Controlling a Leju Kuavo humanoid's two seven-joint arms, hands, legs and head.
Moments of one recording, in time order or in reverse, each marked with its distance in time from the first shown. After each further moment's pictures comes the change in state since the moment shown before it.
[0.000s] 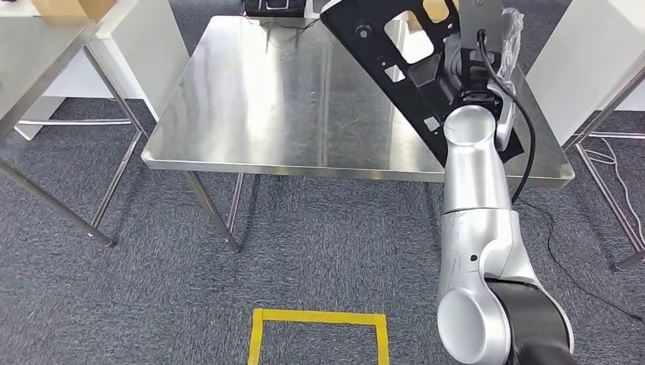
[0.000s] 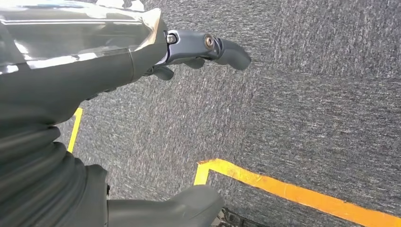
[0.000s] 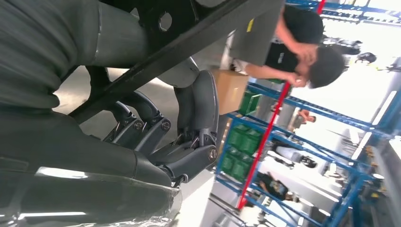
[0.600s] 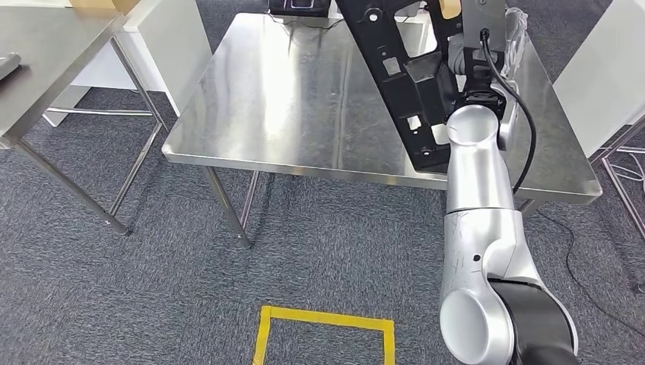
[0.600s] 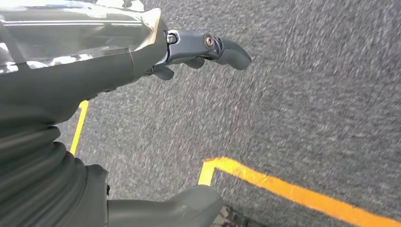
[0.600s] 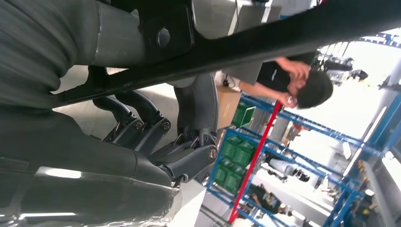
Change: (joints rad) left arm 0.000 -0.012 -0.002 0.000 -0.010 0.000 0.001; right arm -0.006 -0.002 0.003 0.010 0.006 -0.007 0.002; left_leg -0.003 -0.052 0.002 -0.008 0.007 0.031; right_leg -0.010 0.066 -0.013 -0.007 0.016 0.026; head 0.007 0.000
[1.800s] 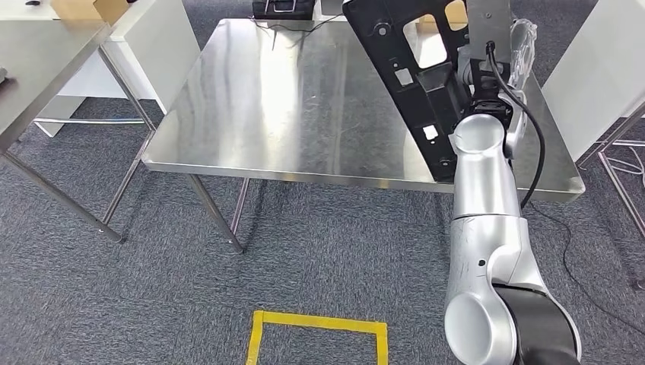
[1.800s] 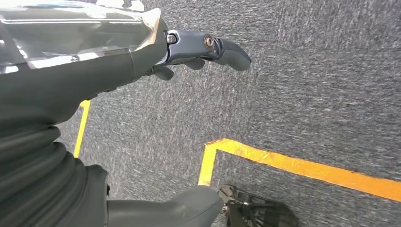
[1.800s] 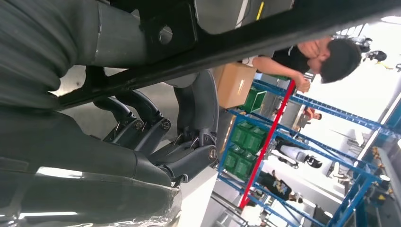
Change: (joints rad) left arm -0.001 -0.011 -0.025 0.001 -0.023 -0.031 0.010; right arm 0.036 -0.030 -0.009 -0.026 0.030 -0.002 -0.004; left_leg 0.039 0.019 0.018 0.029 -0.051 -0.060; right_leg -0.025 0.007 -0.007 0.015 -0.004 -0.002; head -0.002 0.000
